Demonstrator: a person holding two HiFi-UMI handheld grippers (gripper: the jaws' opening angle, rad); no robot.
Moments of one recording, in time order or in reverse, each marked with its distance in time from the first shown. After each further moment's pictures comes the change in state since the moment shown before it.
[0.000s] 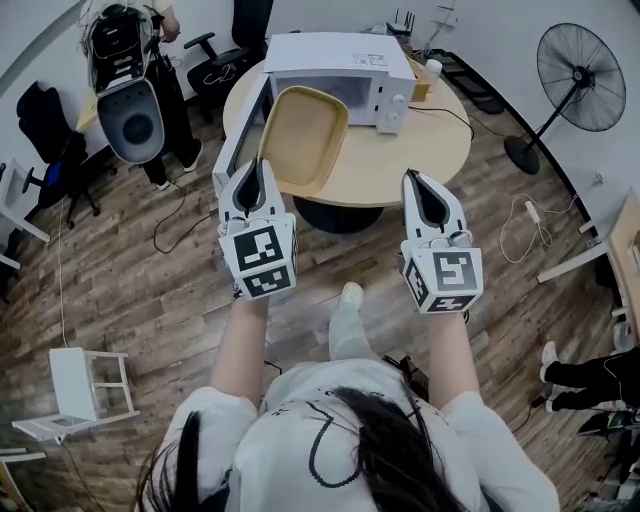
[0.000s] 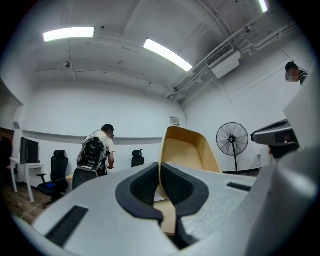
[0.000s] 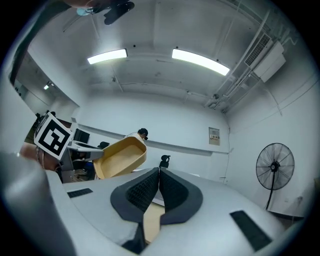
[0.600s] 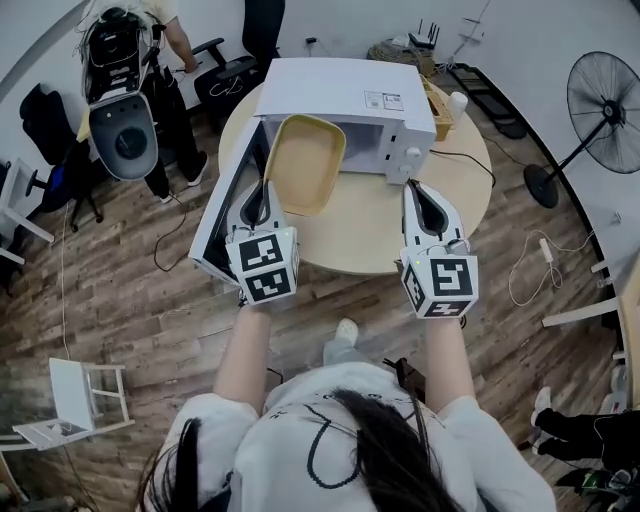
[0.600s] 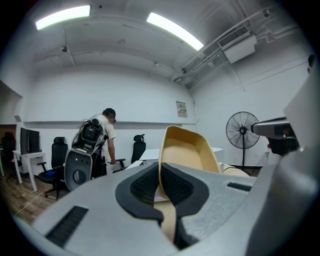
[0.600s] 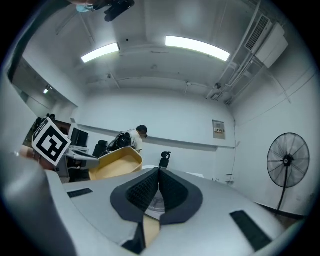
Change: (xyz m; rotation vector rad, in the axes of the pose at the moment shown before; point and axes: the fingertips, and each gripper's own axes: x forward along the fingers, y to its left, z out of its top) left arm 0.181 -0.005 -0.059 -0.046 0.183 0.051; right arm 0.173 -0.091 -0.048 0.031 0.033 0.053
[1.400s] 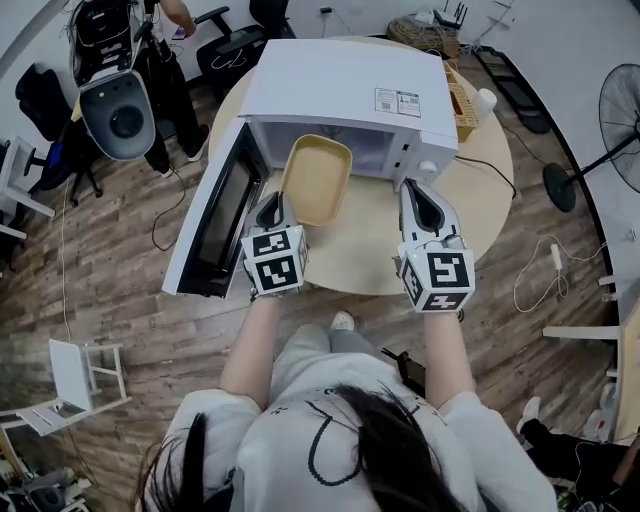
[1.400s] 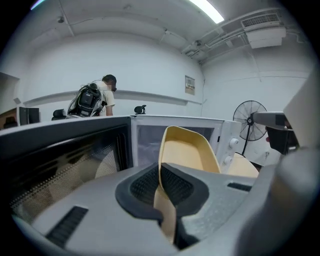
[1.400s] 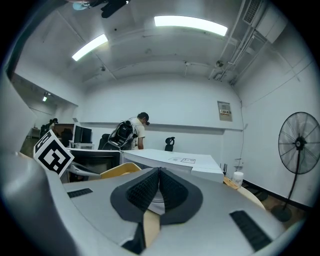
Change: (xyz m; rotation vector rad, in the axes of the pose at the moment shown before) left arm 0.113 -0.029 -0.110 -0.126 0.299 0.004; right arm 0.104 -0.044 -0.085 0.080 0.136 0.091
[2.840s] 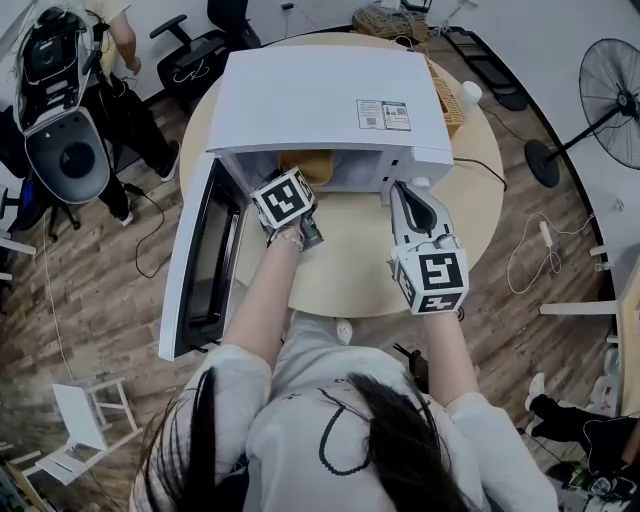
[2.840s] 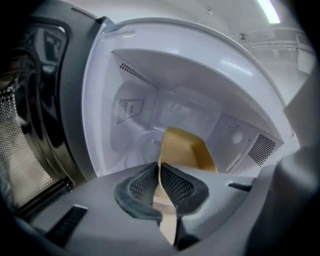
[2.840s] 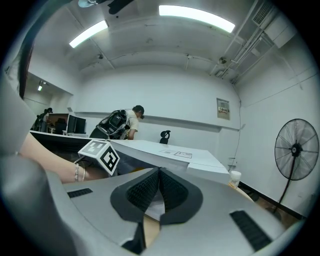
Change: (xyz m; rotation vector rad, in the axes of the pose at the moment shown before) left arm 0.180 -0.001 -0.012 -0.328 0.216 0.056; right arm 0.053 -0.024 -0.024 -0.050 0.079 -0.062
